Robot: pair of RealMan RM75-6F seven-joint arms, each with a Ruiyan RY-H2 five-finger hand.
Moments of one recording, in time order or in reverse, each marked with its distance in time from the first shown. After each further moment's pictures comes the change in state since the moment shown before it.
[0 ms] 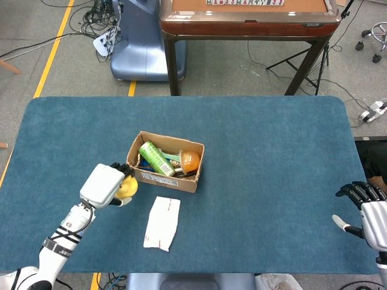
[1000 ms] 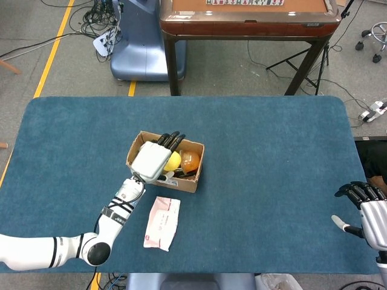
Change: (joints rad) left arm -0.300 -0.348 -0.154 0.287 -0.275 -0.029 0.109; right arm 0.007 0.005 -0.005 0.006 0.000 -0.018 0.024
